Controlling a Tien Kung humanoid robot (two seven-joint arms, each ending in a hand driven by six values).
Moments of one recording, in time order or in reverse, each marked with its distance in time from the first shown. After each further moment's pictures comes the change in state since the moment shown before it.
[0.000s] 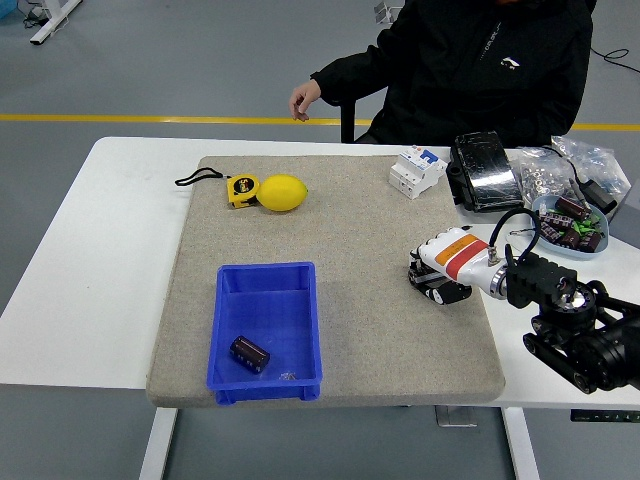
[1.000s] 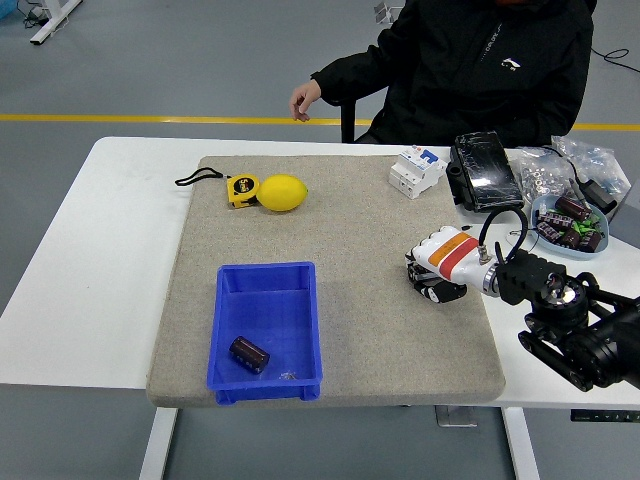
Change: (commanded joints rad) left arm 0.005 0.000 -0.010 0.001 0.012 -0.001 0.001; right arm 0.019 0.011 0.010 0.006 -0.108 0.024 -0.036
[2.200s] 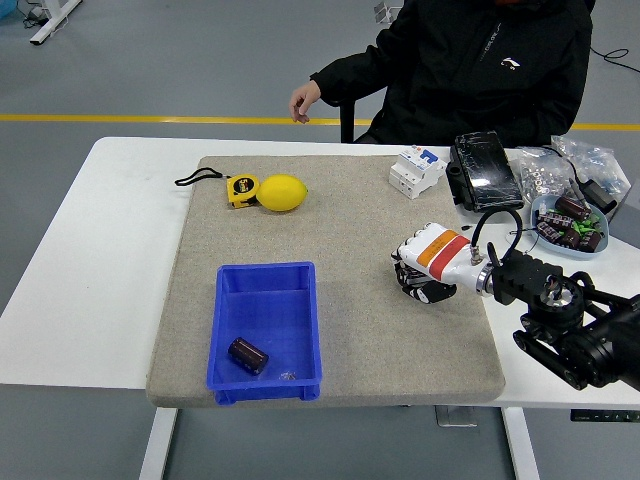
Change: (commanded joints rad) left arm -0.014 -0.003 0.009 0.001 -0.019 0.003 -0.004; right arm 0.007 0.014 -0.027 0.002 0.022 -0.094 0.082
